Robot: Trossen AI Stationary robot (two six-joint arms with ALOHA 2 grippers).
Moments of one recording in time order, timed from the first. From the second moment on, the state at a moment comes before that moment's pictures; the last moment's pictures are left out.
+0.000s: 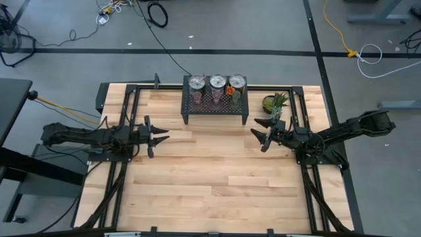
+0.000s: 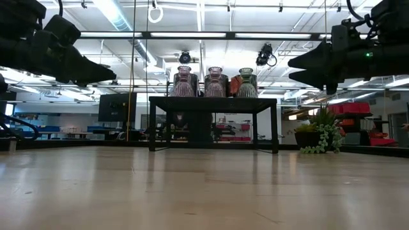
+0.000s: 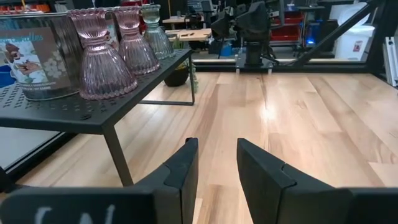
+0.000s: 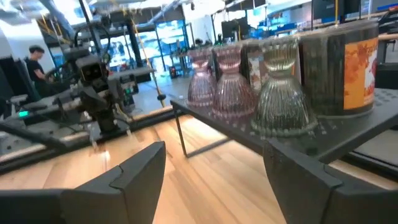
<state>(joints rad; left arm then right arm) -0.06 0.24 0.01 0.12 -0.30 0.01 0.07 1.02 0.02 1.07 0.50 0.15</state>
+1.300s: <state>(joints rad) -0.26 0.00 0.01 0.18 -0.31 0.01 0.07 0.00 0.02 0.97 0.57 0.15</state>
